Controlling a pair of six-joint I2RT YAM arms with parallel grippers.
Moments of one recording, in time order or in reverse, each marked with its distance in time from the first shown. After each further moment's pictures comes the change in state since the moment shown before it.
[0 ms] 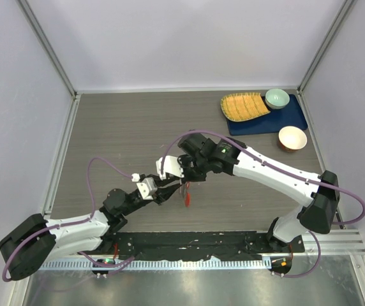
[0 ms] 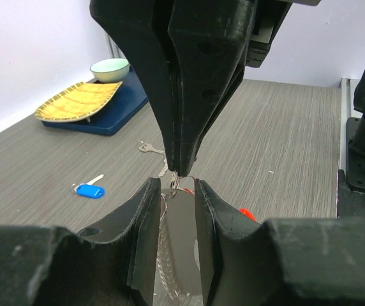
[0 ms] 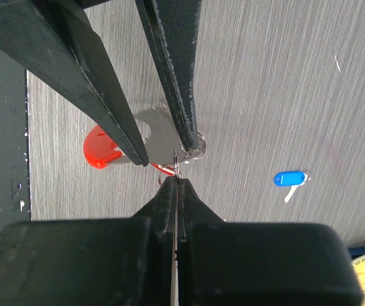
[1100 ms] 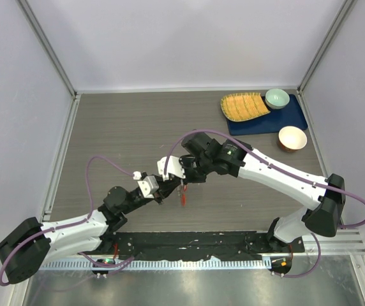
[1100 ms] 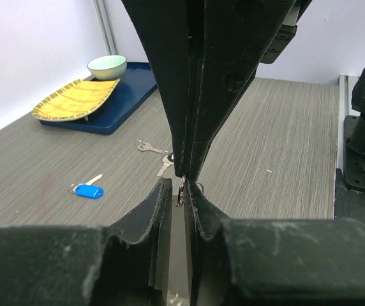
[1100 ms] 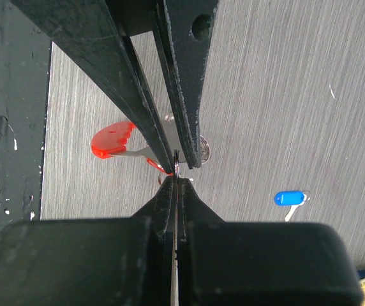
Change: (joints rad) left arm 0.000 -0.050 0.040 -0.111 0.006 0.004; right arm 0.000 -0.053 -0.030 0.046 -0.082 0.000
